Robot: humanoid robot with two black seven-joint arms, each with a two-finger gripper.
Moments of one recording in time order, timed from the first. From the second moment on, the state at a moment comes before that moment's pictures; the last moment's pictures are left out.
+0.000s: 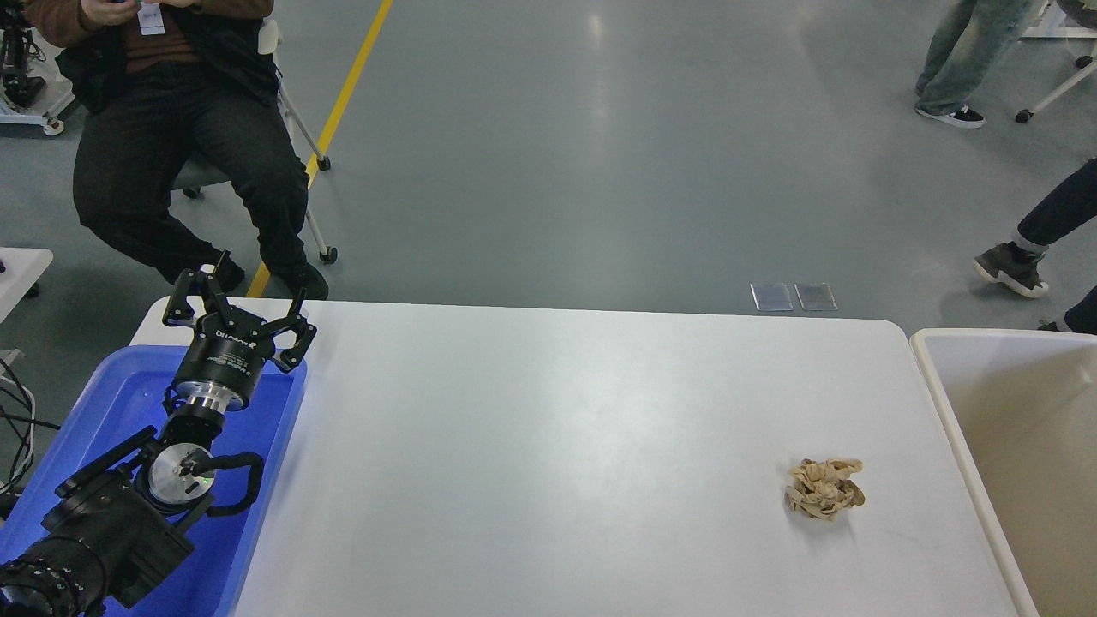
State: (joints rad) left arm -0.58 0.33 -0.77 -0.45 -0.15 -0.64 -0.52; right arm 0.51 -0.67 0.01 -0.02 -0.15 0.14 0.28
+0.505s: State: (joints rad) left arm -0.58 0.33 -0.77 -0.45 -0.16 -0.64 -0.52; right arm 0.48 -0.56 0.00 -0.04 -0.11 0.10 0.24
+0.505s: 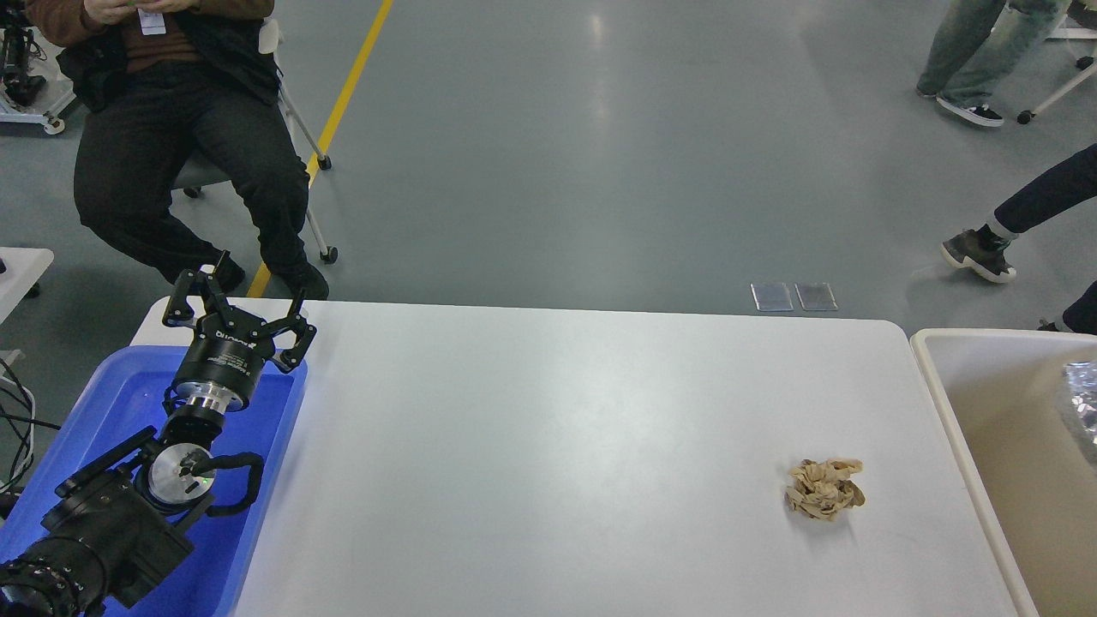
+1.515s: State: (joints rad) left arm -0.58 0.33 -0.77 -0.45 -0.16 -0.64 -0.52; right arm 0.61 -0.49 0.12 -0.05 -0.03 0.07 0.23
